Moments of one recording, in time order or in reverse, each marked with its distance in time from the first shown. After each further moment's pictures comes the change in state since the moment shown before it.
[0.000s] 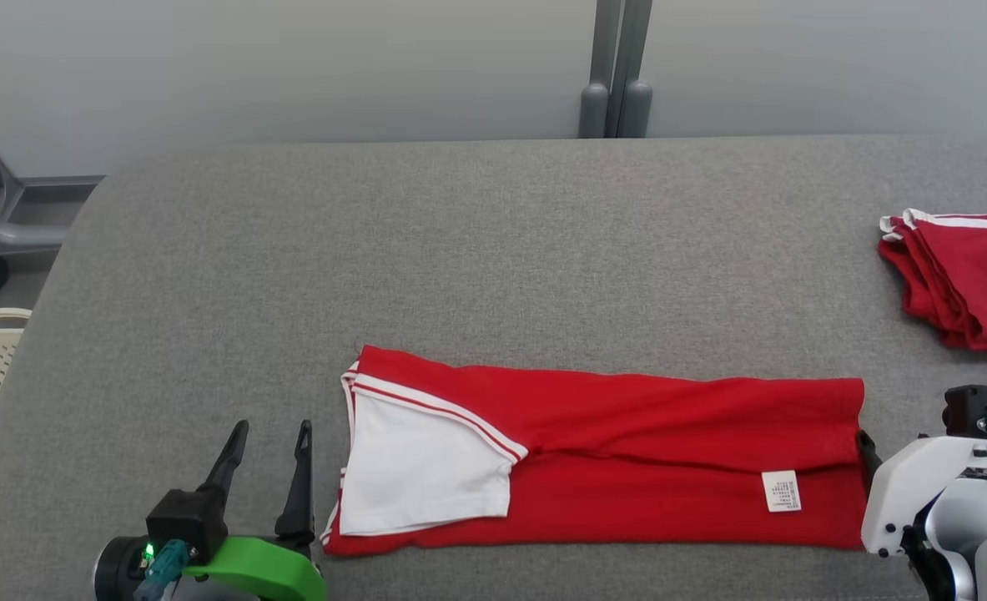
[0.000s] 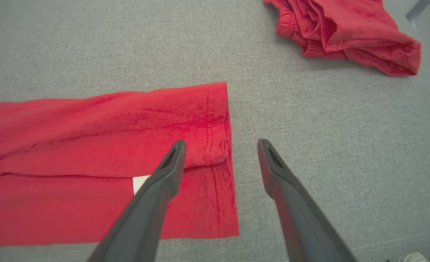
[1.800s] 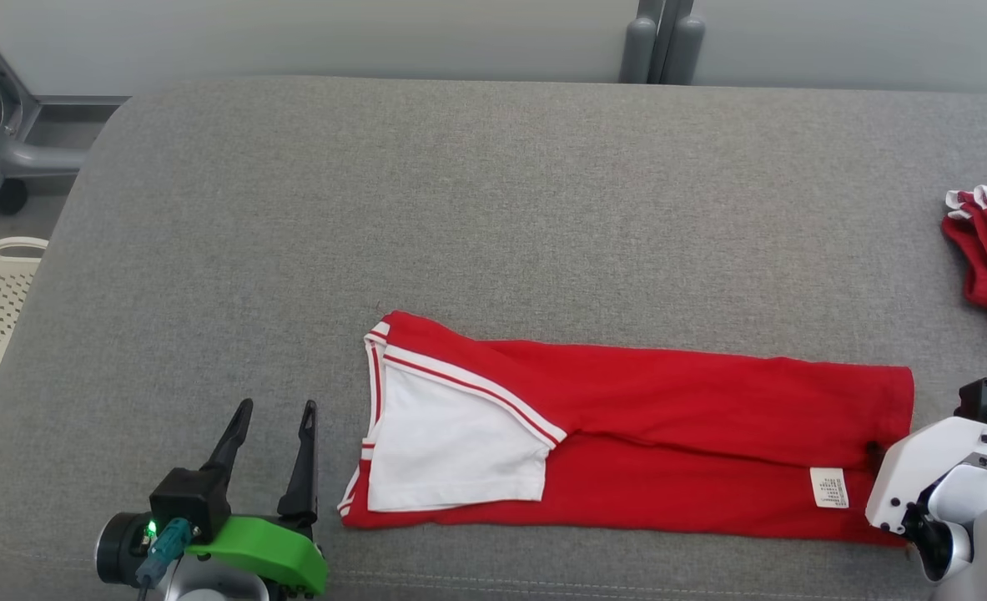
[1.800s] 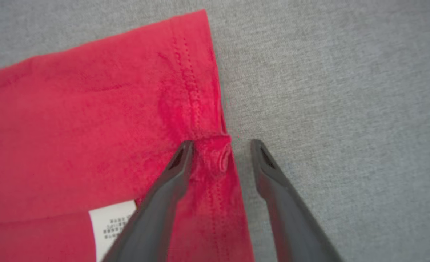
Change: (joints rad) left arm -0.056 0.005 -0.013 0.019 0.007 -0.010 0.000; right arm -0.198 -0.005 -0.151 0.351 -0.014 0.000 0.010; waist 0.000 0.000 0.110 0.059
